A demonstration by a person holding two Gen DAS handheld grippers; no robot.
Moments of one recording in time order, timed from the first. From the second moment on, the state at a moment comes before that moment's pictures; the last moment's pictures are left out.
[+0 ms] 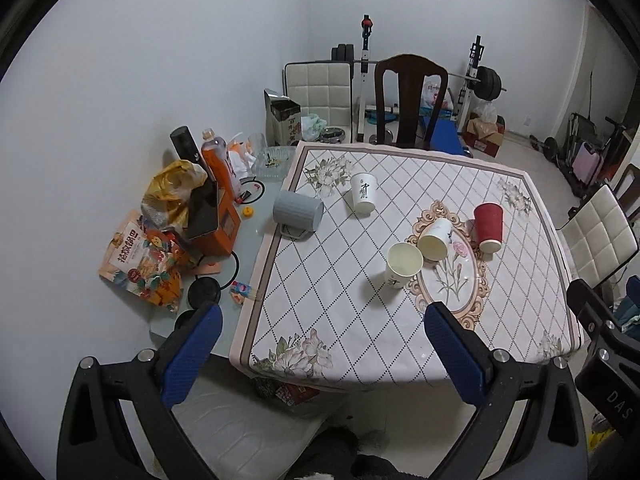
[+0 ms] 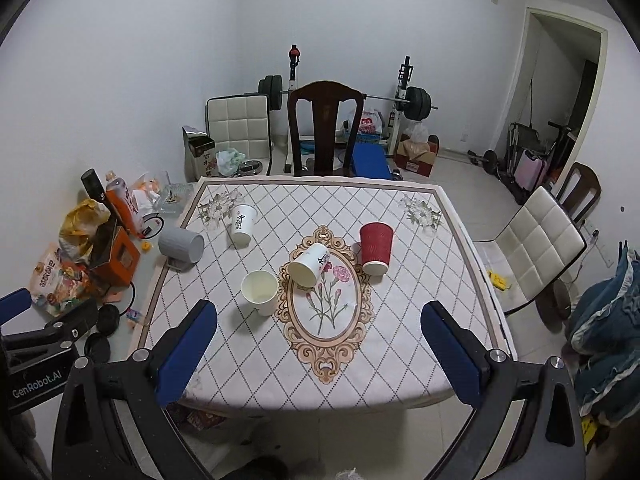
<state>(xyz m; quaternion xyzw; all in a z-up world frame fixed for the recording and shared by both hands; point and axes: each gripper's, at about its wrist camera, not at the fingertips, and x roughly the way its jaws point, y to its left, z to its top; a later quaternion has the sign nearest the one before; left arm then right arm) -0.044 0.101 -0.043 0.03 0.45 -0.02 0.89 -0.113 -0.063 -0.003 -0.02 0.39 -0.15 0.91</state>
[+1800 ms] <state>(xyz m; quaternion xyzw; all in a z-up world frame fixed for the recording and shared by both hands) -0.097 0.114 -0.026 0.03 0.44 0.01 0.90 -0.158 -0.044 0.007 -0.01 0.40 -0.12 0.91</state>
